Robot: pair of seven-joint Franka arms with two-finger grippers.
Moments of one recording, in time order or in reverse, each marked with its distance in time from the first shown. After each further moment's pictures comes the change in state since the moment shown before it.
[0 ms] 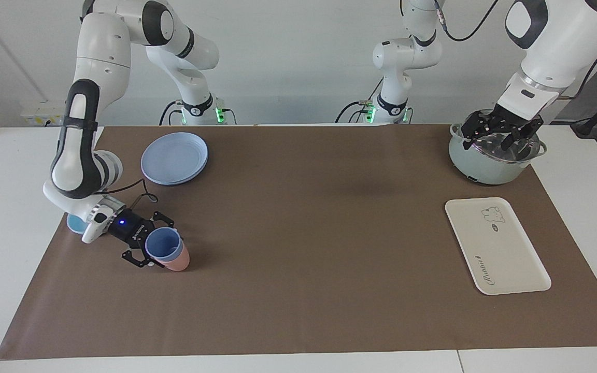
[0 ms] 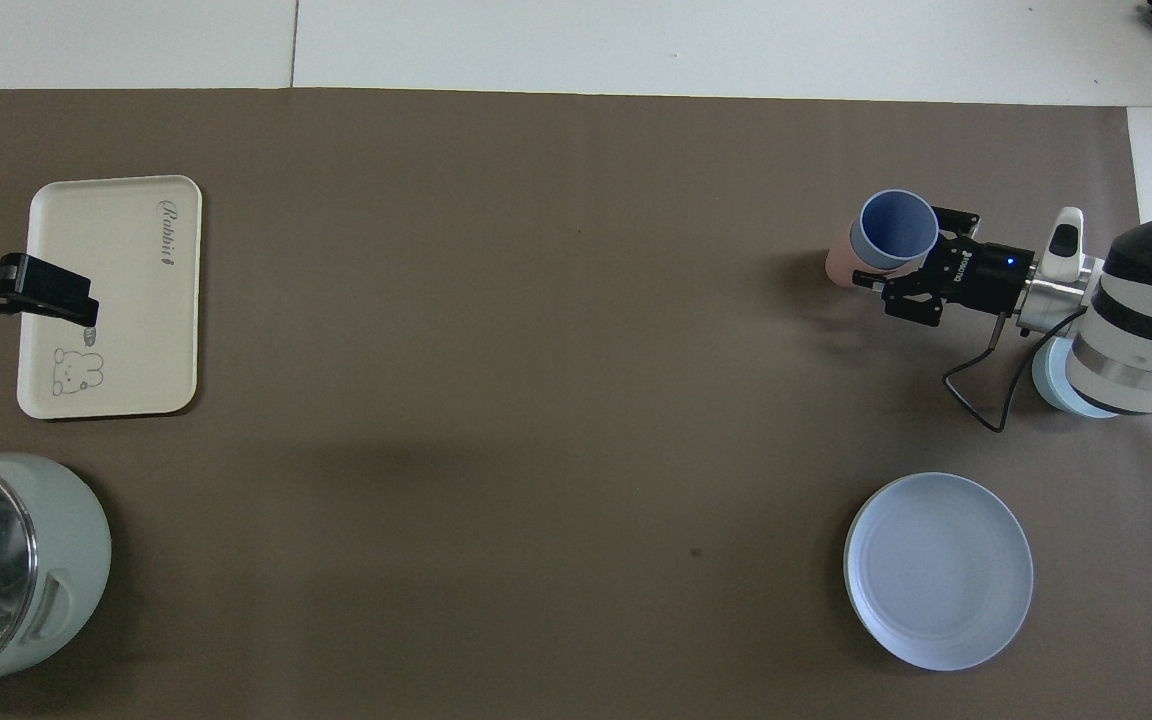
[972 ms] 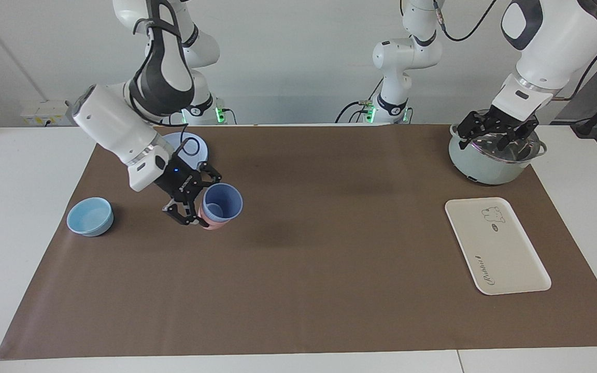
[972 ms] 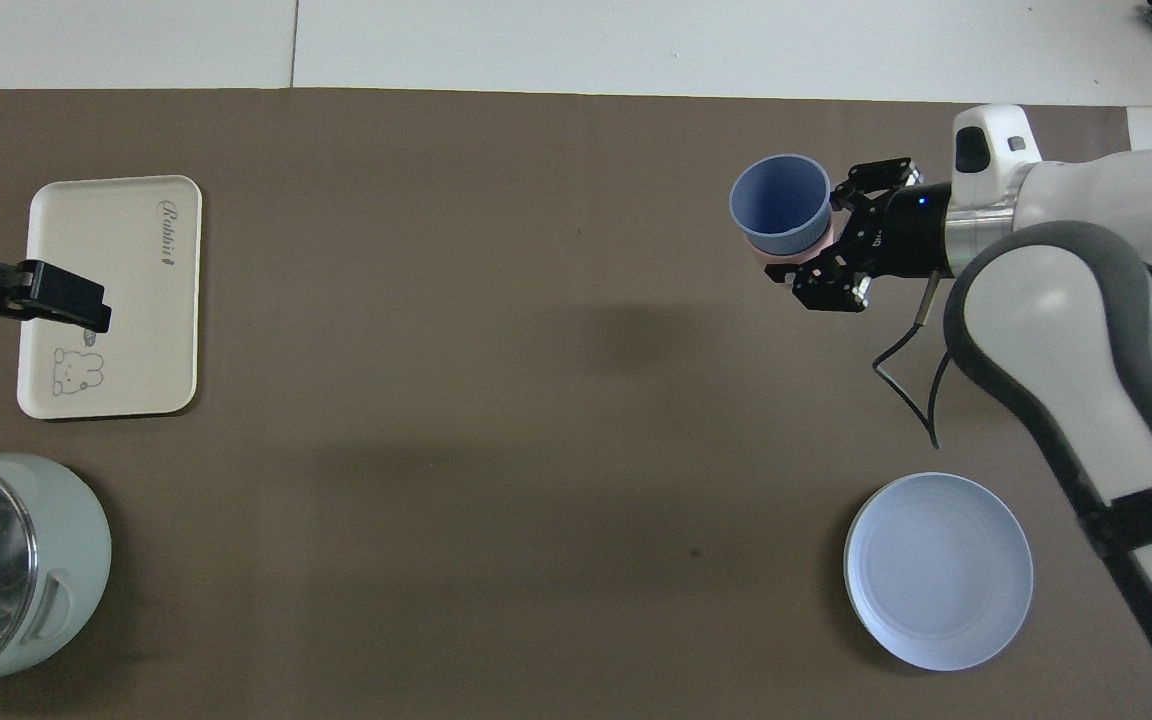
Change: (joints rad) left arm -0.008 -0.008 -0.017 -0.021 0.000 0.007 0.000; right arm 0.370 -0.324 0.006 0.029 -0.737 0.164 0.823
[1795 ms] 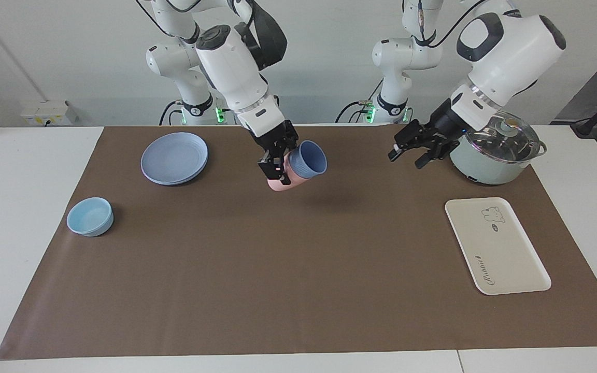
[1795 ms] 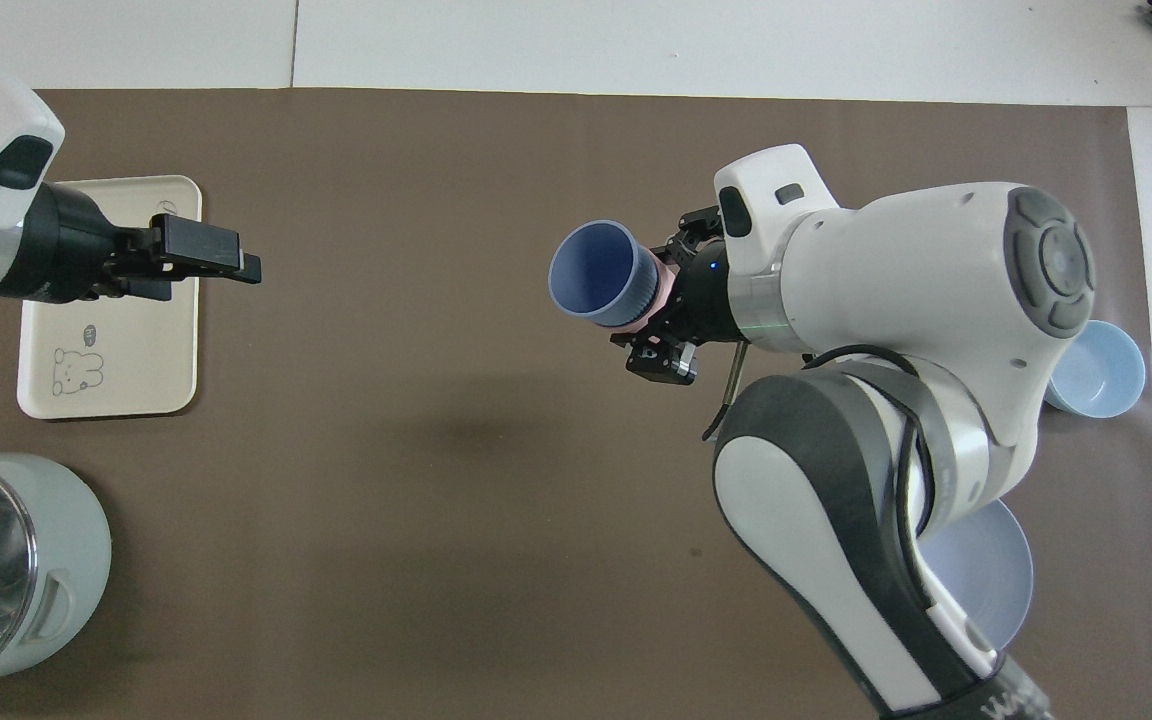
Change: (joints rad) left arm -0.145 -0.018 -0.014 -0.190 -0.581 0.366 -0.242; right arm 0.321 -0.035 0.006 0.063 -0.334 0.000 0.345
